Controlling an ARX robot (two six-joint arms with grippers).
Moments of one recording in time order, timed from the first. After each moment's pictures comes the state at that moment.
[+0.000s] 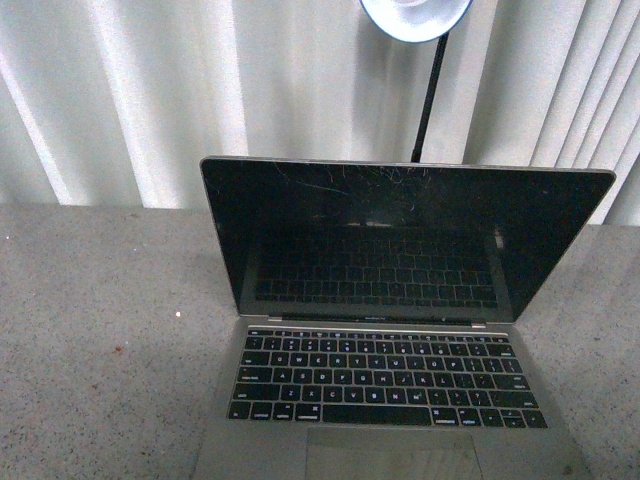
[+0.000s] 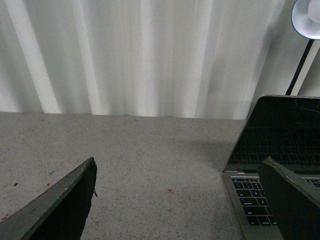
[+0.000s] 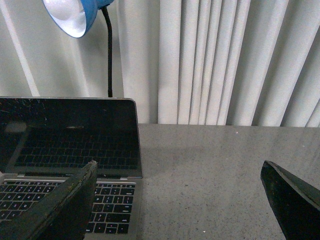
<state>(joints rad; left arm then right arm) 0.00 0.00 0.03 0.00 0.00 0.00 0.00 0.00 0.01 0.00 0.00 -0.01</state>
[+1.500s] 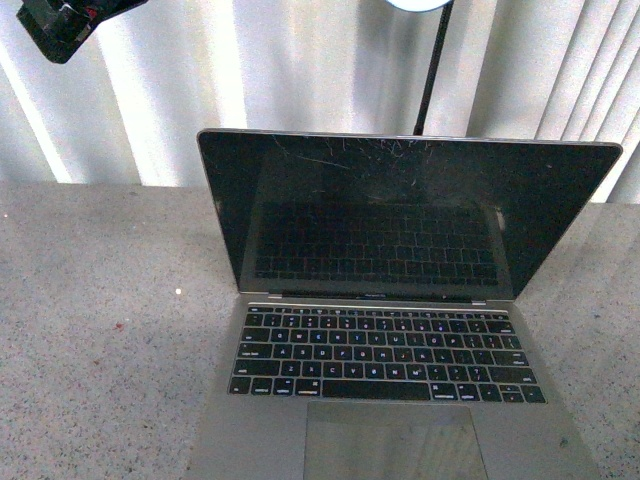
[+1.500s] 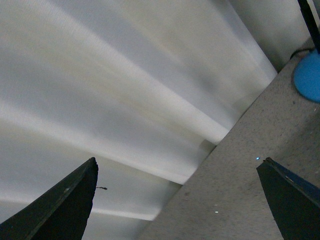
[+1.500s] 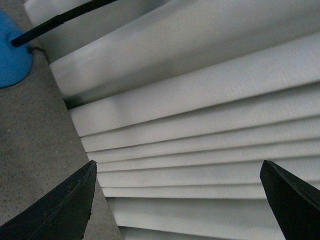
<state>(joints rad) -0.17 1.45 1.01 0.25 0.06 0.95 -0.18 1.62 1.13 0.23 -0.46 -1.29</state>
